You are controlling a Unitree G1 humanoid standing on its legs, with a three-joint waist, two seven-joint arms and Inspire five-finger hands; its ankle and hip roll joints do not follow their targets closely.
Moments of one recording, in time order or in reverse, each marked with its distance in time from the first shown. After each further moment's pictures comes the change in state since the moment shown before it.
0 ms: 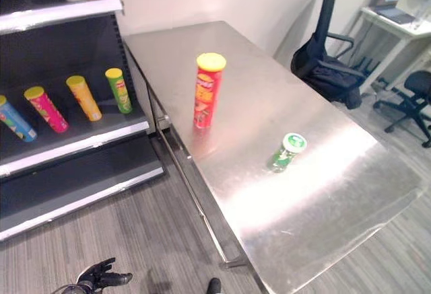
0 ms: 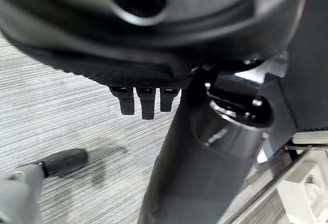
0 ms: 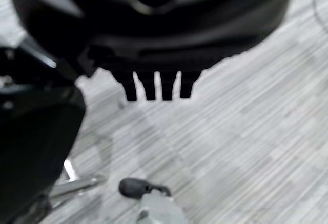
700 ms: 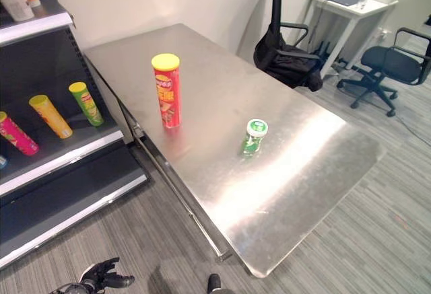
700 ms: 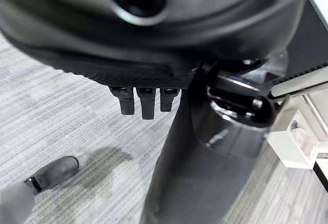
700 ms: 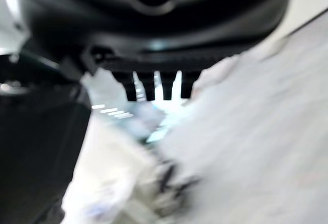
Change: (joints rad) left arm 0.016 -0.020 -0.001 -0.035 0.129 -0.001 -0.026; right arm 0.075 -0.587 -0.629 -0.984 0.096 -0.126 -0.177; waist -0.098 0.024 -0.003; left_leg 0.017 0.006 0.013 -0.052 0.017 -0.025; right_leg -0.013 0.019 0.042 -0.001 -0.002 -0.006
